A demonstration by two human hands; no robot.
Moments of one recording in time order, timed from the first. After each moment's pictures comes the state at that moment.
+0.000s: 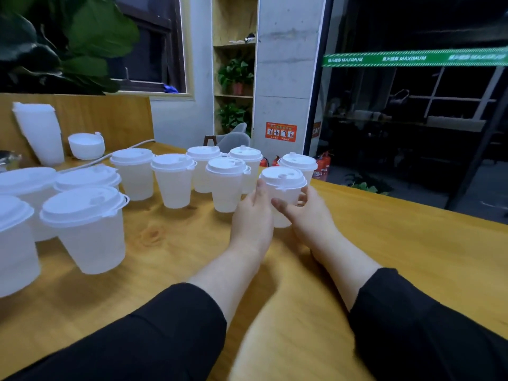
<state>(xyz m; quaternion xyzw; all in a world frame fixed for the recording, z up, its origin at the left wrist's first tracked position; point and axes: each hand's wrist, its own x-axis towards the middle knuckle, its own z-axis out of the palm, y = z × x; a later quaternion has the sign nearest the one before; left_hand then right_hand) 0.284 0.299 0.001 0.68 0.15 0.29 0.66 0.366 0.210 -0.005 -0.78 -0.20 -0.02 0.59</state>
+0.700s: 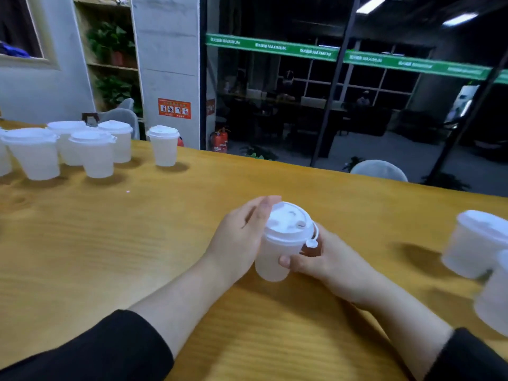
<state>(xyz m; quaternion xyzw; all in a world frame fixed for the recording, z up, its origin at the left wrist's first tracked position) 0.118 0.069 0.007 0.75 -0.15 0.12 0.63 0.108 -0.124 0.016 -0.81 -0.22 0.06 0.54</state>
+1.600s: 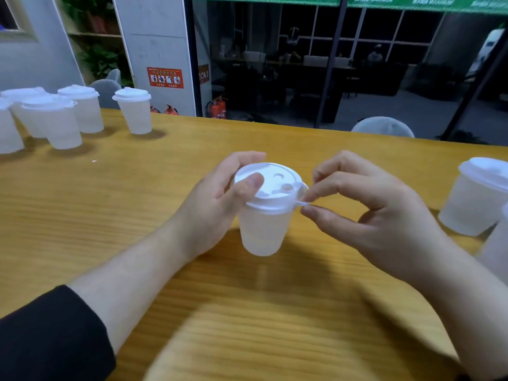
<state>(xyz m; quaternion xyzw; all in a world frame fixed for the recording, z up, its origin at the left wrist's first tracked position) 0.116 0.047 0.005 0.76 -0.22 0.08 0.61 0.082 -0.189 0.039 -0.84 -0.35 -0.22 0.35</state>
